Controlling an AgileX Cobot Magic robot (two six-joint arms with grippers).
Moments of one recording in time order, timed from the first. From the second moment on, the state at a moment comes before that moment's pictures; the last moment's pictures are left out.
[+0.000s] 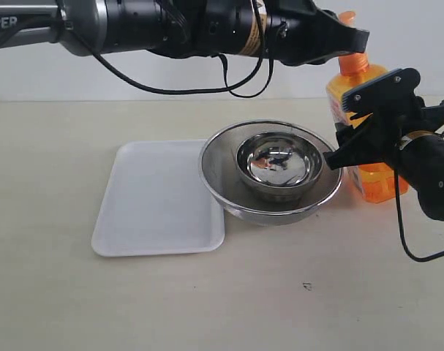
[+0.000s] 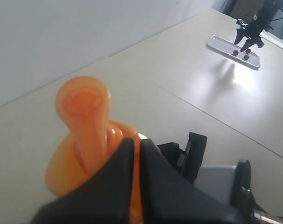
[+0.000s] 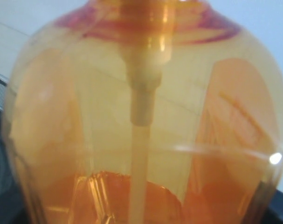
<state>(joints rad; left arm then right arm) -0.65 2.10 -1.77 1.75 -0.44 -1.90 0.30 1.80 -0.68 0.29 -0.77 -0.56</state>
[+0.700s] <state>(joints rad) -0.62 2.07 -1.72 1.75 -0.43 -1.89 0.30 1.80 -0.68 0.29 -0.77 -0.56</state>
